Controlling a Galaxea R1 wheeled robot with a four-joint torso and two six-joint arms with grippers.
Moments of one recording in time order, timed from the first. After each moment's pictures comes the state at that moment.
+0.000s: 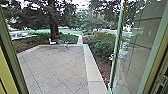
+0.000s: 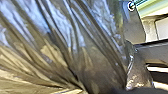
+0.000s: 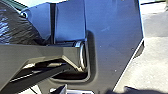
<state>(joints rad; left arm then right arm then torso) 1.55 3.04 -2.71 -0.50 0.04 0.58 -1.54 3.08 -2.73 -0.23 -0.17 0.23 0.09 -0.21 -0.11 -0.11</state>
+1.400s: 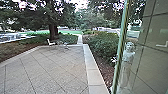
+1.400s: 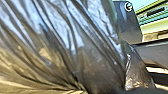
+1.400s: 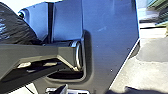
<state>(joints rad) 1.55 3.05 -2.71 -0.50 0.05 0.58 -1.53 3.06 -2.74 -0.23 -0.16 0.23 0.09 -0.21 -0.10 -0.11</state>
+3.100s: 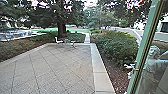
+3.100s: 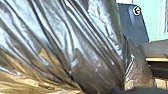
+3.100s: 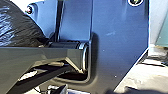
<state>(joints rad) 1.55 3.03 -2.71 -0.50 0.05 0.58 -1.54 3.08 -2.73 -0.24 -0.16 0.23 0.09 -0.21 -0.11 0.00</state>
